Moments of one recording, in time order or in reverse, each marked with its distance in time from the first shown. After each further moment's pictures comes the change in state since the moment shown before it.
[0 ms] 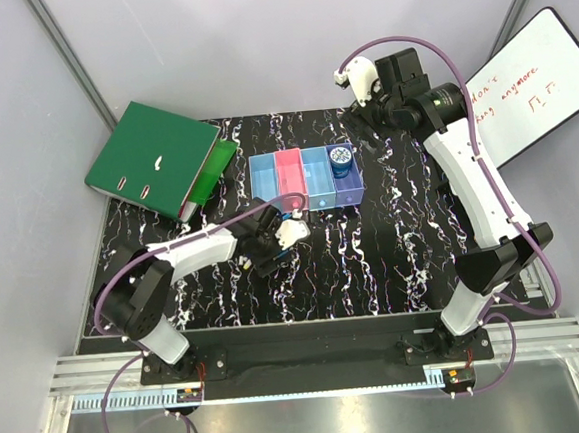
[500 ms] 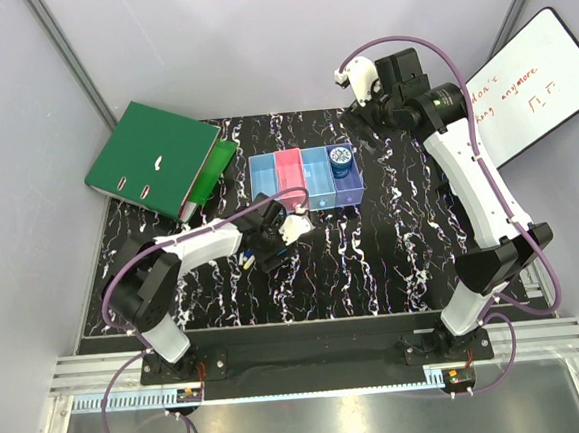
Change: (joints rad) left arm -0.001 0.064 0.061 -0.003 -0.001 -0.024; right arm 0.000 0.000 0.000 0.000 -0.006 0.013
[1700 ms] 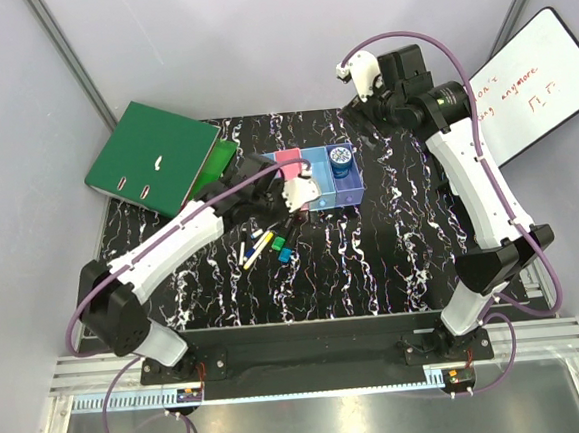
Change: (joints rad) left arm -0.026 -0.172 0.329 -0.269 0.002 0.083; right arm 0.000 0.000 0.032 0.001 0.004 0.010
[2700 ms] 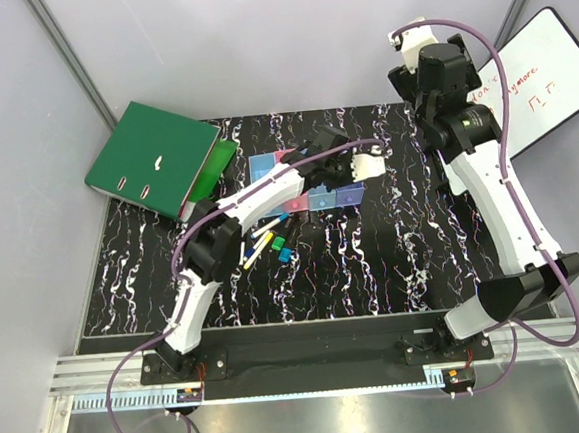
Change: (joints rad) left arm -0.070 0.737 0.698 0.182 0.051 0.213; right arm -0.097 -0.202 -0.301 0.513 0.504 -0.072
